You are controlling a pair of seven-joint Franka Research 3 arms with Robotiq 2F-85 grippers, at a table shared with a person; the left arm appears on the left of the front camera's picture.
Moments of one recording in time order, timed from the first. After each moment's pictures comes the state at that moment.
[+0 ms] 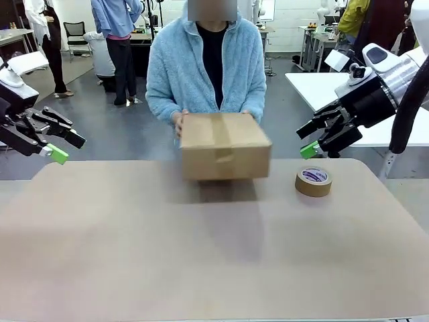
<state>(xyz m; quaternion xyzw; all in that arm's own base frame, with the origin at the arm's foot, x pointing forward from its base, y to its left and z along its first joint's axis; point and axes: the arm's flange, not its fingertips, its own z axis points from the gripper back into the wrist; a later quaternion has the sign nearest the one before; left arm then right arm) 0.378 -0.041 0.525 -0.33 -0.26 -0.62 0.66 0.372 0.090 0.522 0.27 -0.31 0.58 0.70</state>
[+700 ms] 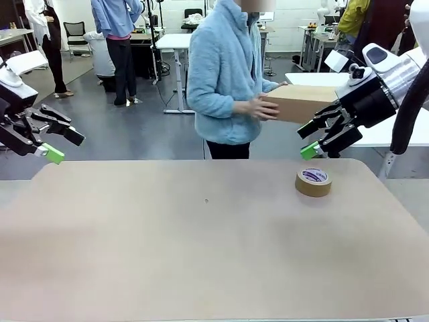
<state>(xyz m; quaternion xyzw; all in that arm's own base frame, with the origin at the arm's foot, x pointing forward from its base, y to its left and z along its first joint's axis) 0.377 -0.041 0.526 -0.33 -0.27 -0.62 0.66 0.372 0.090 0.522 0.26 -0.31 0.58 0.71</state>
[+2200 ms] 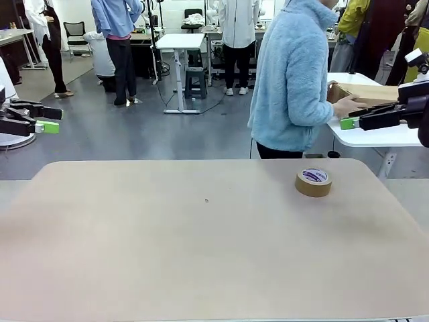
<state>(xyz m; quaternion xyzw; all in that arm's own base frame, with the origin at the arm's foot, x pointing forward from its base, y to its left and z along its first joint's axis) 0.418 0.048 0.492 -0.34 -0.48 -0.46 0.67 0.406 -0.039 0.492 0.31 -0.45 0.34 0.76</state>
